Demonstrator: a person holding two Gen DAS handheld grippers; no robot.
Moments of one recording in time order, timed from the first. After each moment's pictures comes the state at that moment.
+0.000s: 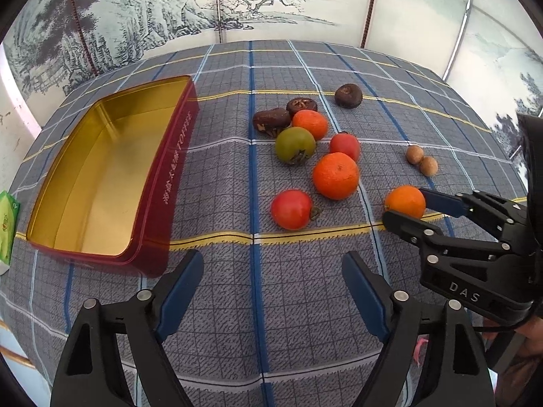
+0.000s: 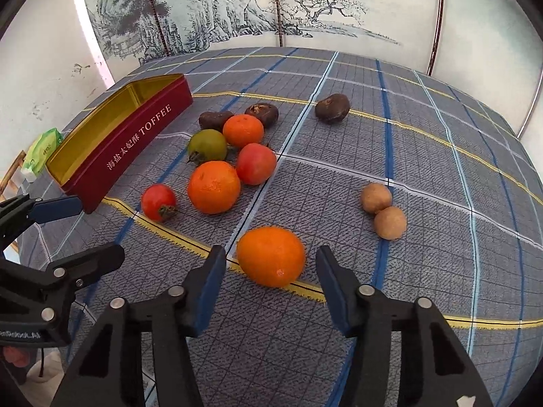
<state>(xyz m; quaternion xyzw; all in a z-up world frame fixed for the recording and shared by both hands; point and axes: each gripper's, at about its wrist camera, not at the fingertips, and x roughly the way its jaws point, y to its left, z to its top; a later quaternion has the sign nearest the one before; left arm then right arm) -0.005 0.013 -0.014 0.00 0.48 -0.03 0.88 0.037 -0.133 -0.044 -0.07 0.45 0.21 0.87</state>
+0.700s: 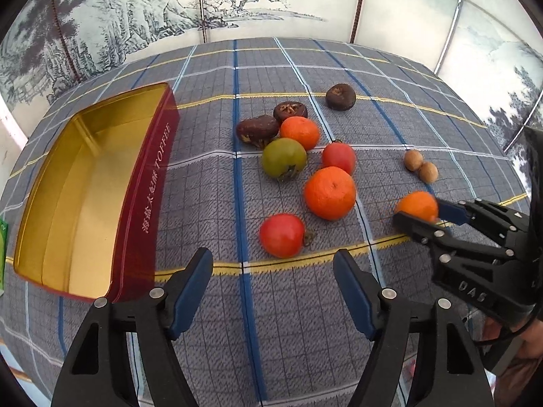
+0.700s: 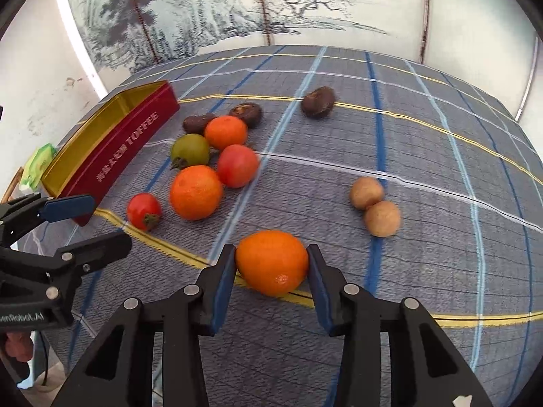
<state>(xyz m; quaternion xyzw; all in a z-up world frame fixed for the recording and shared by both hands) 0.025 0.008 -0.019 0.01 0.49 -0.05 0.87 0.049 -0.150 -0.048 -0.04 0.45 0.18 0.87</state>
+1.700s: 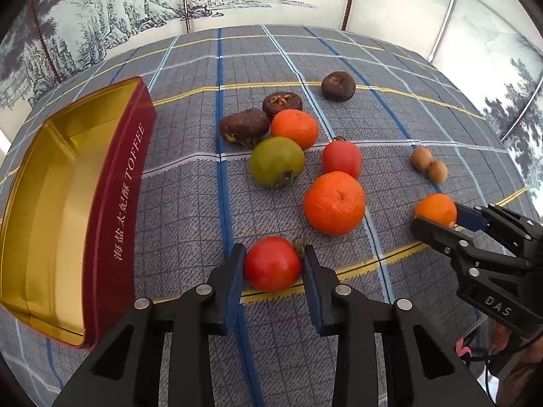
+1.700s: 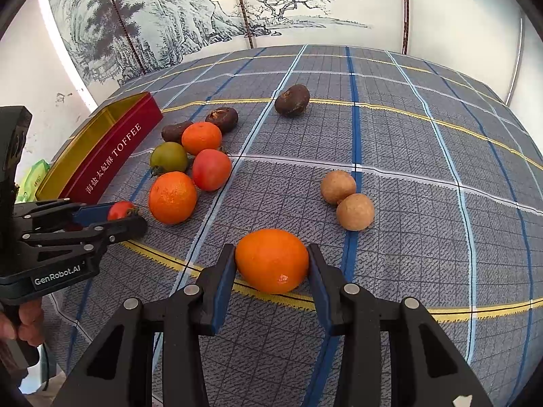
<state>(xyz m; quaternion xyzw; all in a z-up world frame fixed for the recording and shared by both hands) 0.052 0.005 -0.035 0.01 0.51 -0.08 0.86 0.052 -0.162 -0.049 -0.02 0.45 0.18 0.87</state>
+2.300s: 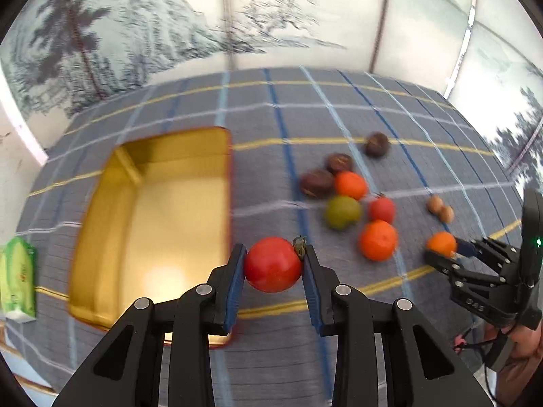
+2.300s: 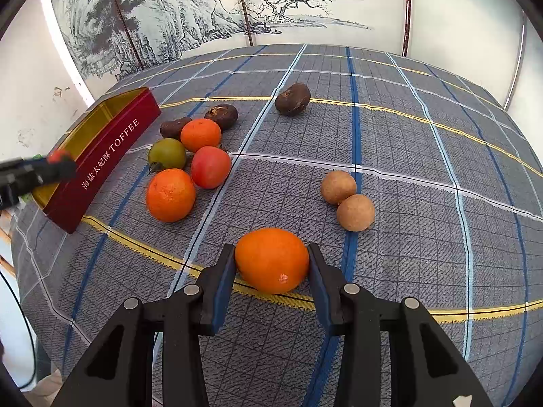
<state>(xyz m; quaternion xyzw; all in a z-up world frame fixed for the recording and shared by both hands) 0.040 0.077 0.034 0.01 0.46 -0.02 0.89 0.055 -0.161 -0.052 -0.03 0.46 0.17 0.87</state>
